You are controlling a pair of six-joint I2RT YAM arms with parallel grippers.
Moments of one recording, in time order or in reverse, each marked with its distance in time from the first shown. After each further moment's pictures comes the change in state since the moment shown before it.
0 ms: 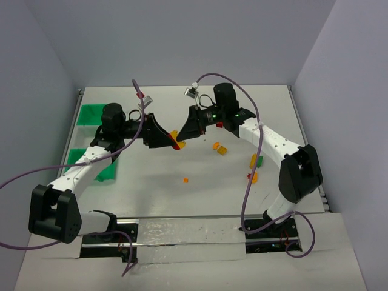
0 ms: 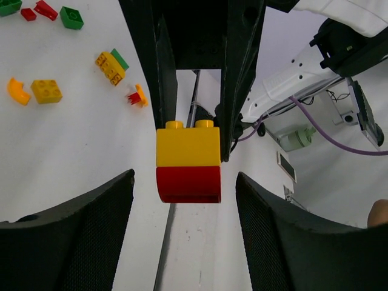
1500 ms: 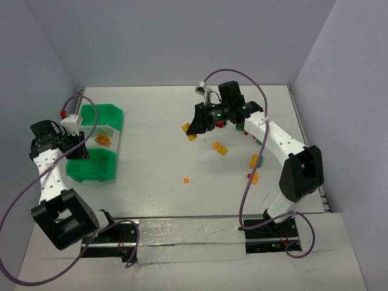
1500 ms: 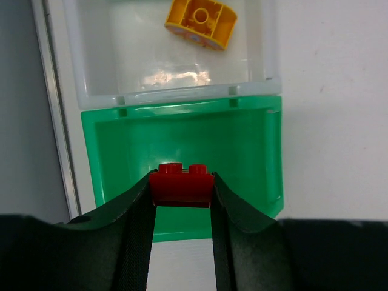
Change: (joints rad) left arm 0.816 -0.050 0.104 -0.928 -0.814 1.100; right arm -0.061 0.002 0.101 -0.417 0.396 -0.352
